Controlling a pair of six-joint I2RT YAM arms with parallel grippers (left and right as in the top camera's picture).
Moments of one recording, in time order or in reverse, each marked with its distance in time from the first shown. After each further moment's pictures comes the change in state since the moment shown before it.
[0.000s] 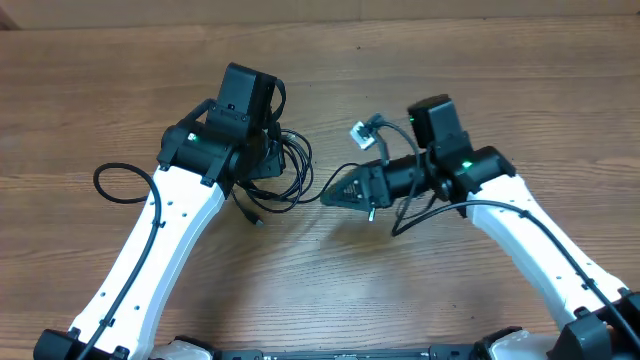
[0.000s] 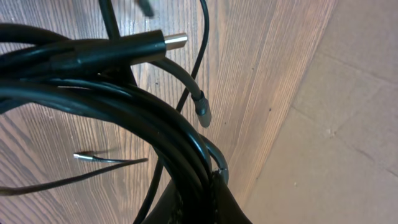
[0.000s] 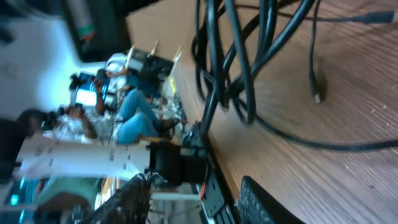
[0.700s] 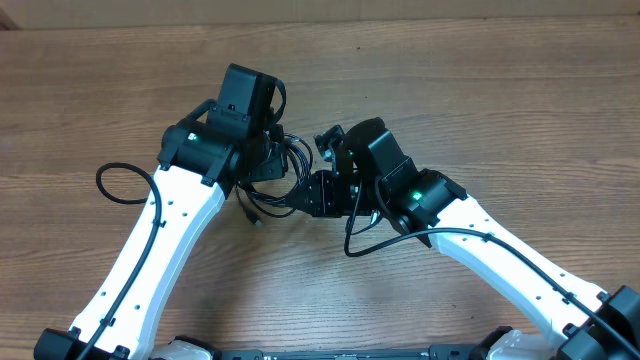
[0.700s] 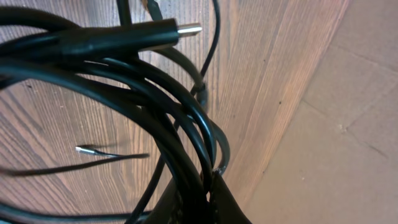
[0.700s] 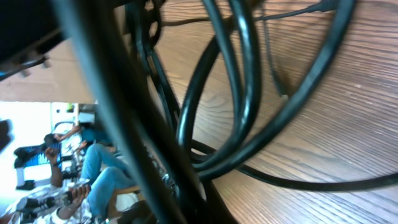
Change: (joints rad) left arm 0.000 0.001 0.000 -0.014 0.048 -0.005; right arm 0.282 0.001 -0.001 0.180 0.531 0.557
